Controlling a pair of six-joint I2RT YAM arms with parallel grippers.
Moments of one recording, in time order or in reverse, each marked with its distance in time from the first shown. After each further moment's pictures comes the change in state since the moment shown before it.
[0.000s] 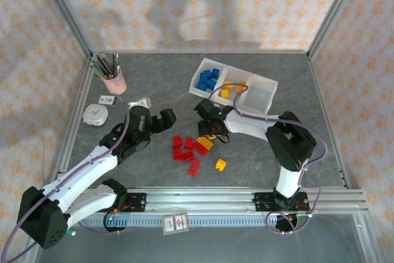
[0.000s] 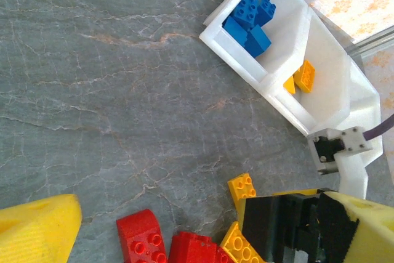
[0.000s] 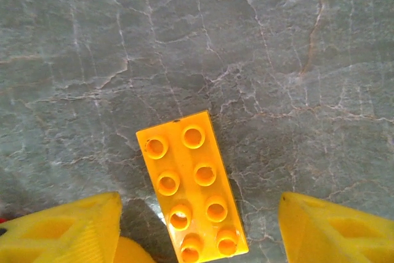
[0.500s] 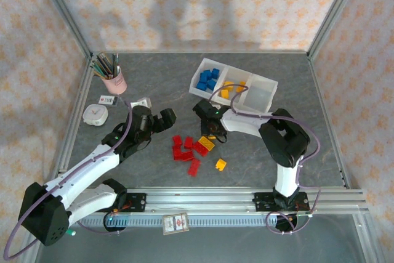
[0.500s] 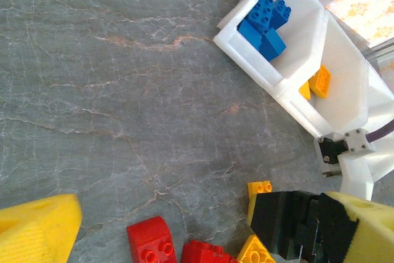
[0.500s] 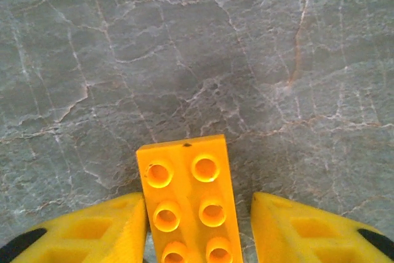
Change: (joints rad) left arm 0.000 0.032 -0.008 0.022 -0.032 -0.002; right arm -0.012 0.063 0.027 0.002 0.039 0.092
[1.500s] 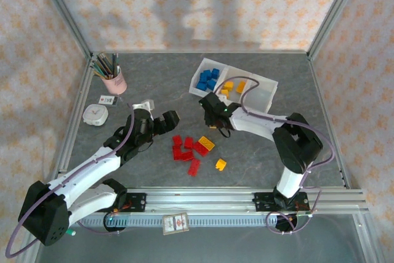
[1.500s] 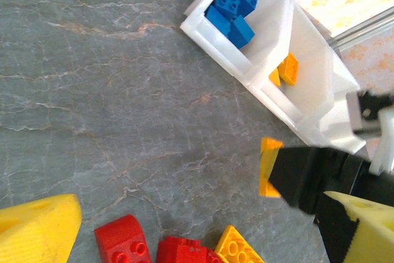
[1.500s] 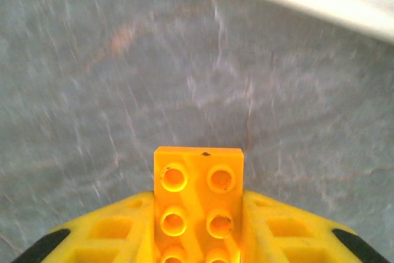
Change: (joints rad) left arm 0.000 0.000 -0.077 0.155 0.098 0.001; right arm -0.050 -0.122 -0.019 0.098 0.093 -0.031
